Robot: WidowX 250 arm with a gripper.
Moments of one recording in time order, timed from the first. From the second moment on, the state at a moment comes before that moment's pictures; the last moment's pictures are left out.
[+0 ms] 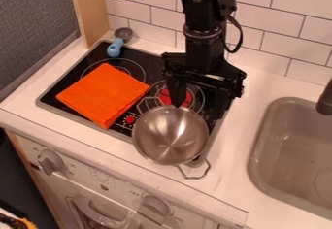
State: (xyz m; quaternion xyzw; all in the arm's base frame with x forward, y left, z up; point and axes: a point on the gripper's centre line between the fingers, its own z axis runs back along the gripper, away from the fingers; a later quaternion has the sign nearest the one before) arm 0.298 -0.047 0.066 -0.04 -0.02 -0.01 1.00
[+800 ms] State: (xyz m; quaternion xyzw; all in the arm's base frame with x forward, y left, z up) arm 0.305 0.064 0.067 0.02 0.00 0.05 1.00
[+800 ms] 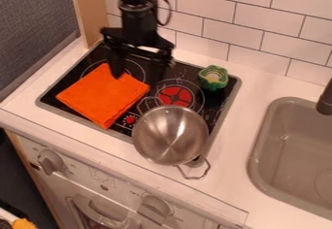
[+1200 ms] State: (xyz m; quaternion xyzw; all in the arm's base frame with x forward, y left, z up) arm 0.322 0.093 0.039 0.08 0.04 0.07 0.99
